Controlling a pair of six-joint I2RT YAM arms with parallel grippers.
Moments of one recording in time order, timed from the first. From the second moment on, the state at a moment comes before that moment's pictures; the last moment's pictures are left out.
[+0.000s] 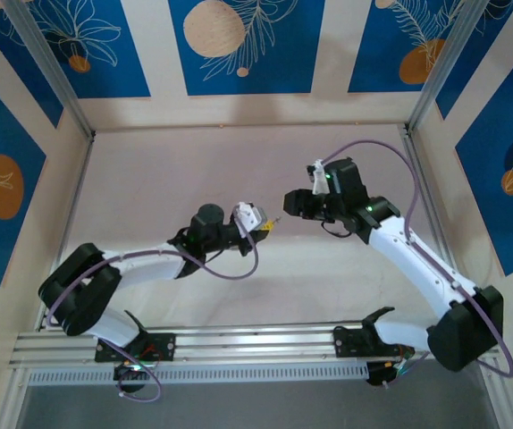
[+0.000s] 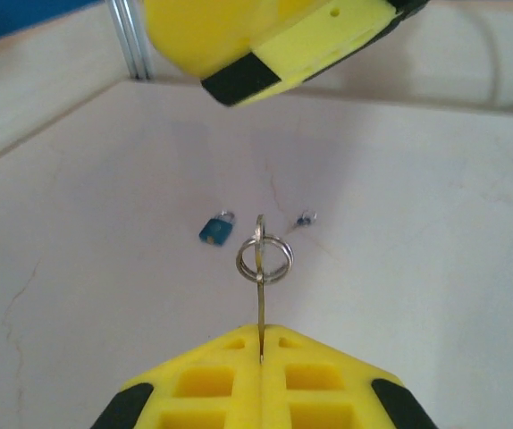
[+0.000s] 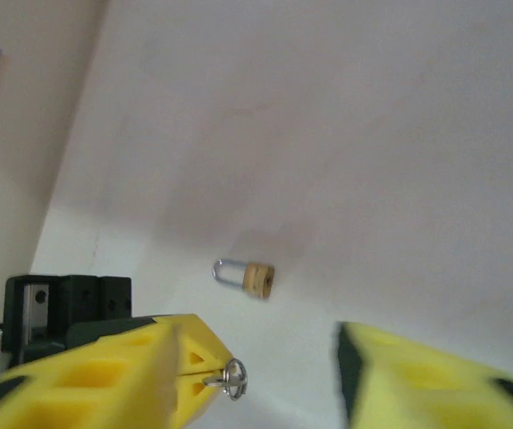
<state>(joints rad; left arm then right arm) -0.78 1.47 0.72 0.45 0.36 0.21 0.44 1.16 0.97 -0.47 -0.34 0.54</state>
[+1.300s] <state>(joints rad) -0.62 1.68 1.52 -1.04 0.67 0.60 0.39 1.32 0.58 0.45 -1.03 0.51</state>
